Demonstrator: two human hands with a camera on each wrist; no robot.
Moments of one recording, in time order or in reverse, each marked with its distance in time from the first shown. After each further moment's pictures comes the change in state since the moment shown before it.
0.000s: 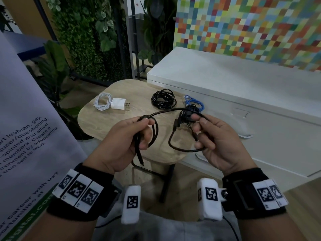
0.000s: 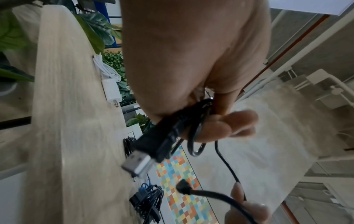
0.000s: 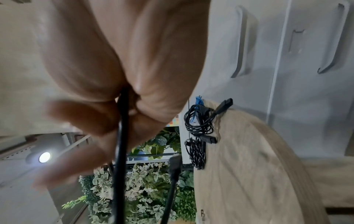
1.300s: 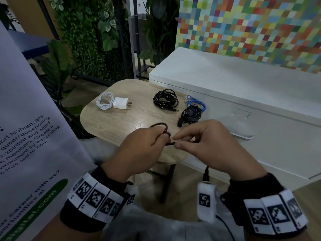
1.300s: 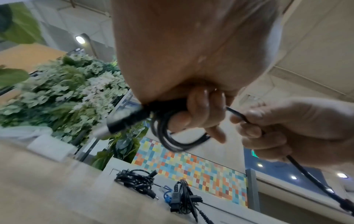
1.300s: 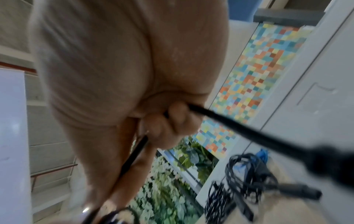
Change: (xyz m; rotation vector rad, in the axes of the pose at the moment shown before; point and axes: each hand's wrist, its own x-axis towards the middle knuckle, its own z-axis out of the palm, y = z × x) left_hand -0.006 -0.011 0.015 1.097 -0.072 0.299; right_hand -0.018 -0.015 0.037 -1.288 -0.113 -0.228
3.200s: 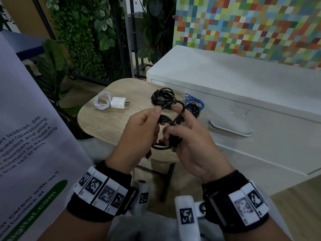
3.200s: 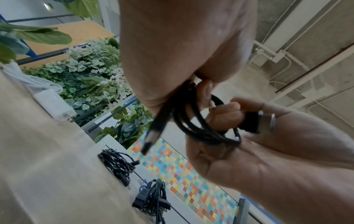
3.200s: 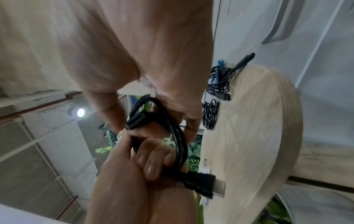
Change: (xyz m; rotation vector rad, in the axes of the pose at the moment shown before) left_hand 0.018 0.013 0.006 -0.743 0.267 -0.148; right_hand 0.013 -0.012 0.045 1.214 0.092 0.199
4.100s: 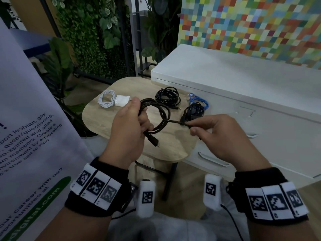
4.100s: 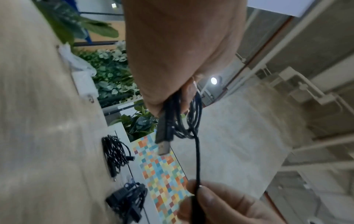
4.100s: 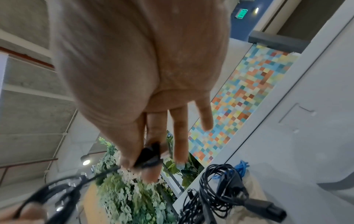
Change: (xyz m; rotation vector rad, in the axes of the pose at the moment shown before) left_hand 0.013 0.007 -0.013 -0.436 0.236 -0.139; right_hand 0.007 -0.033 -0.059 -1.297 0.119 -0.235
